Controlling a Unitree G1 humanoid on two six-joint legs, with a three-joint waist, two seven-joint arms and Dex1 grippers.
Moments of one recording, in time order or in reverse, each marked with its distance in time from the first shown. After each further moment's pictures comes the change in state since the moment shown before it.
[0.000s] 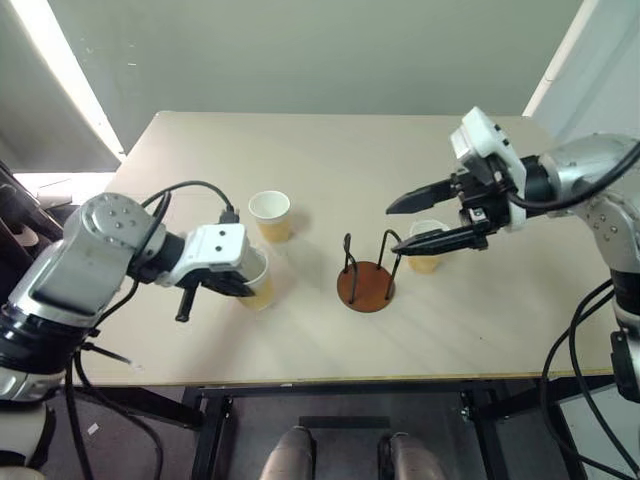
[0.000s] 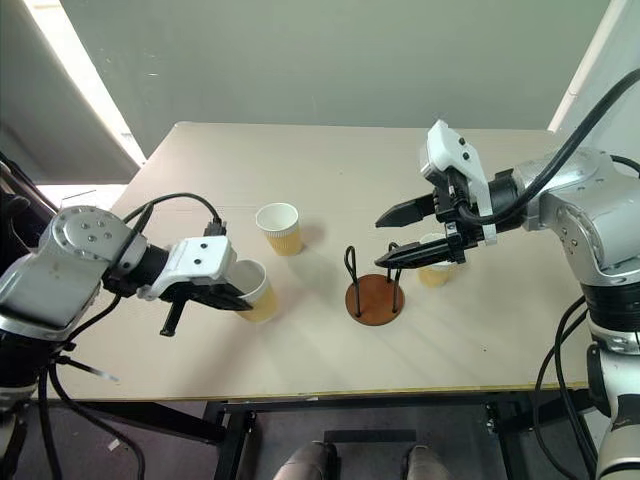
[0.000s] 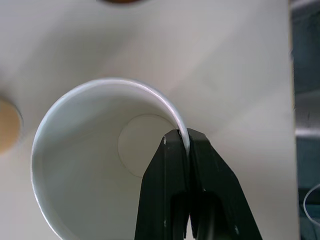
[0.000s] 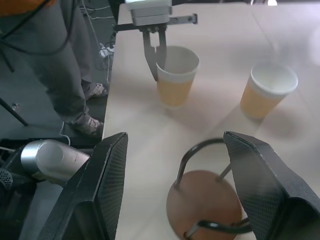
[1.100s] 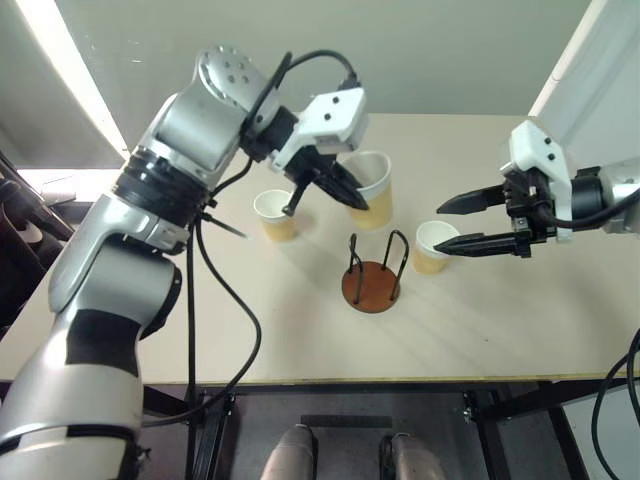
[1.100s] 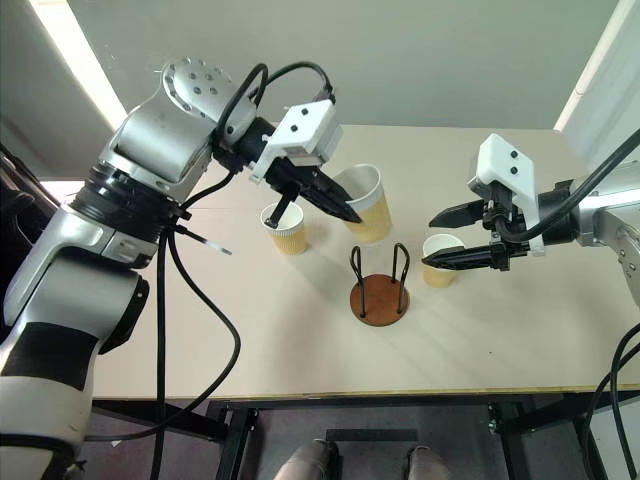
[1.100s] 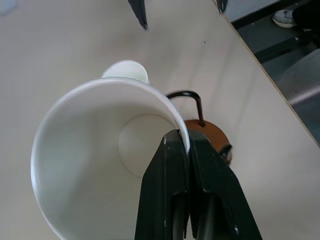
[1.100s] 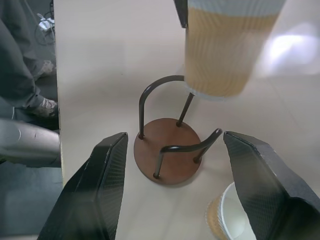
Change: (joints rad) left arm -0.759 -0.432 -0.354 0.642 -0.143 -0.268 -0.065; right arm 0.181 -0.213 -0.120 -0.117 0.001 0.060 -0.112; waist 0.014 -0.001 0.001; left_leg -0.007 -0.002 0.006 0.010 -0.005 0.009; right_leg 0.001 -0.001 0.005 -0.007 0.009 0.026
